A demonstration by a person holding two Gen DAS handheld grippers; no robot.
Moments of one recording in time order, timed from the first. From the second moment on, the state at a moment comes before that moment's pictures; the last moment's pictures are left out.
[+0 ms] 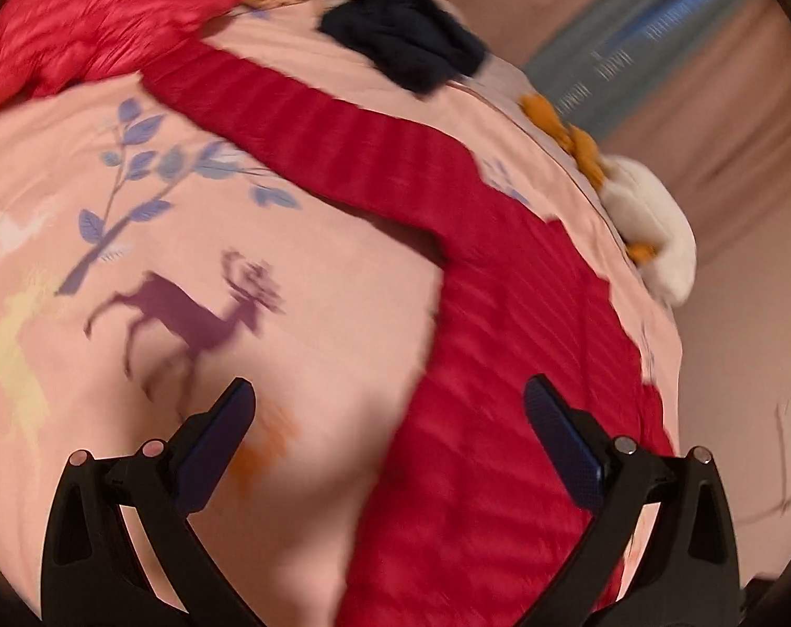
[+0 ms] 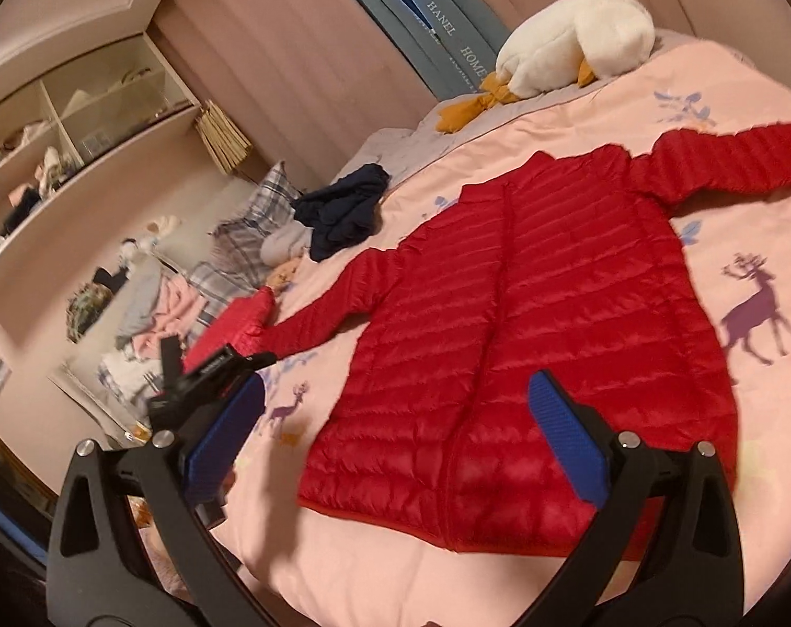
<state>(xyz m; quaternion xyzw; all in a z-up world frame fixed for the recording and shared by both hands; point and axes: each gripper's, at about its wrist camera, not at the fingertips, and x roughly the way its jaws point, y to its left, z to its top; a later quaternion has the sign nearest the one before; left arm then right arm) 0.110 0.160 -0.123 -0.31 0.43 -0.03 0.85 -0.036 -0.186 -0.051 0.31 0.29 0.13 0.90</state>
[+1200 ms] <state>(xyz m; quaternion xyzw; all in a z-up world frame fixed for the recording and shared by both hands) 0.303 0.334 -0.203 -0.51 0.34 0.06 0.79 0.070 -0.172 -0.110 0.27 0.39 0.10 0.87</state>
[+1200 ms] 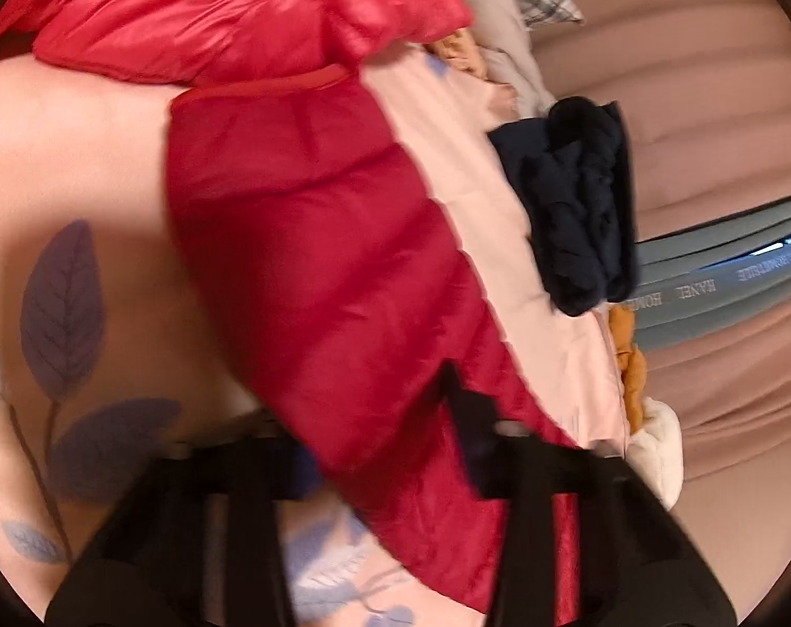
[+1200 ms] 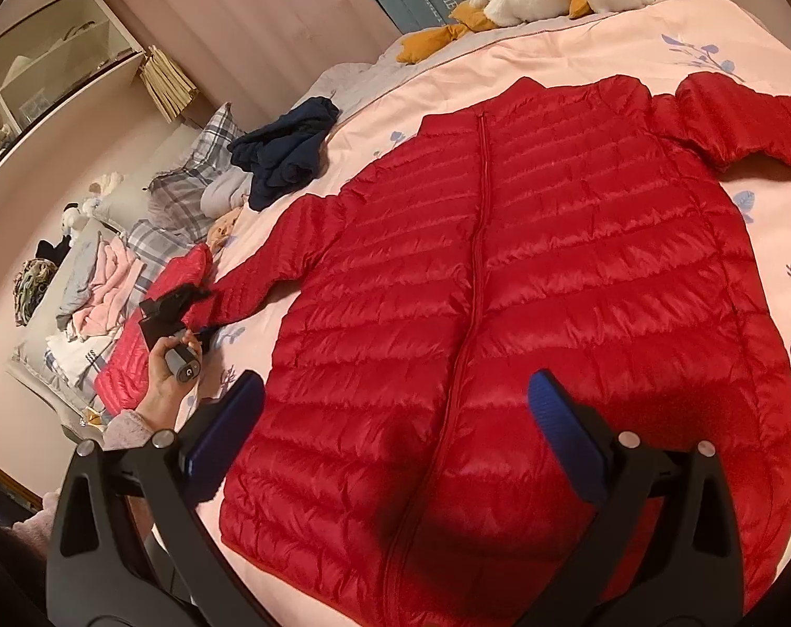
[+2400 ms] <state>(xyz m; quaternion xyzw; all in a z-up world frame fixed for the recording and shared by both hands) 0.235 0.006 -0.030 -0.03 0.33 -0.11 0.94 -0.004 -0.222 -0.088 0.29 0.34 0.05 0.89</state>
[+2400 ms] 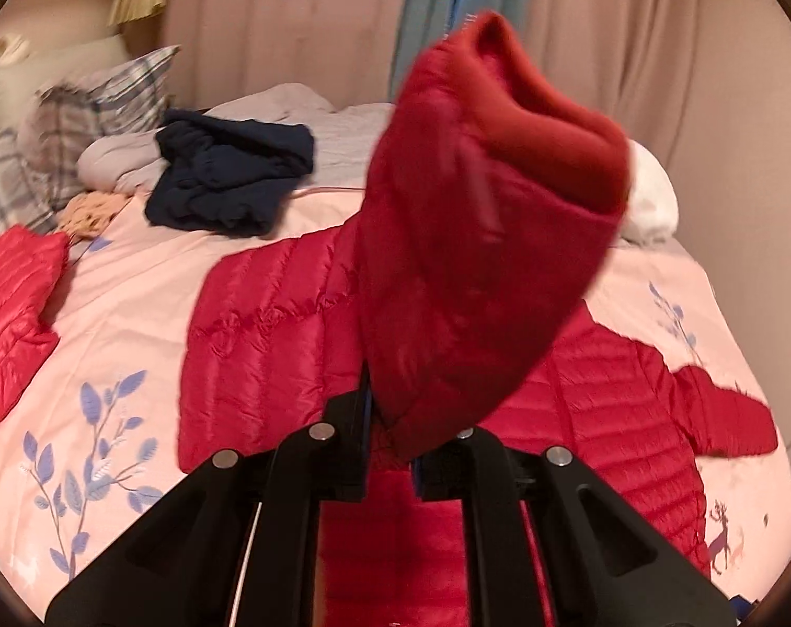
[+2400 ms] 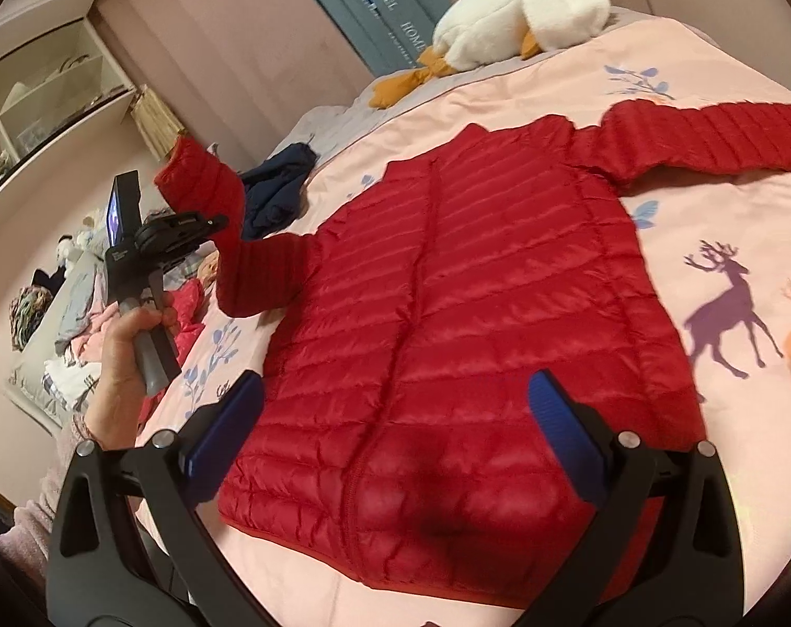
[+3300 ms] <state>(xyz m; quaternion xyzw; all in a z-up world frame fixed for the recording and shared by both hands) 0.233 -0.064 -0.098 0.01 0.41 -0.16 0.90 0.084 -0.258 -0.133 0.43 0.37 0.10 0.82</state>
